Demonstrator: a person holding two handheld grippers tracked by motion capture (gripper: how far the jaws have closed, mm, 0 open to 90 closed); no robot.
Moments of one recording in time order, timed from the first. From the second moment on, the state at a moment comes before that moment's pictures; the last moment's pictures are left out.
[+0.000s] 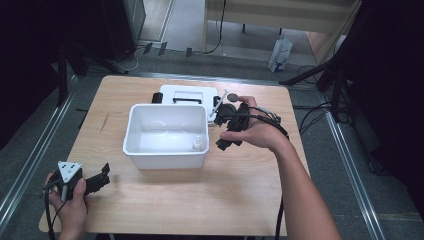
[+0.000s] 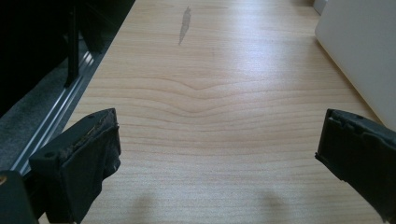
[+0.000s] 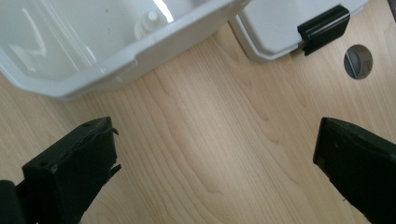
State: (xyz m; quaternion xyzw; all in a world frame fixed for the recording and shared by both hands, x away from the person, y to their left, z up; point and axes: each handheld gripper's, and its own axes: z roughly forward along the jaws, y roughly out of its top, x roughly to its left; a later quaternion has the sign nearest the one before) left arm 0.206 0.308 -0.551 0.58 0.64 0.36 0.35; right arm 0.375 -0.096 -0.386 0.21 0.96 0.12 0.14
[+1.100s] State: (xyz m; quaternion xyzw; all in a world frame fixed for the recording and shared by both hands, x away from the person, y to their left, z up) left arm 0.207 0.306 -0.551 0.58 0.64 0.36 0.35; right arm 0.346 -0.204 -0.449 0.30 0.94 0.12 0.13
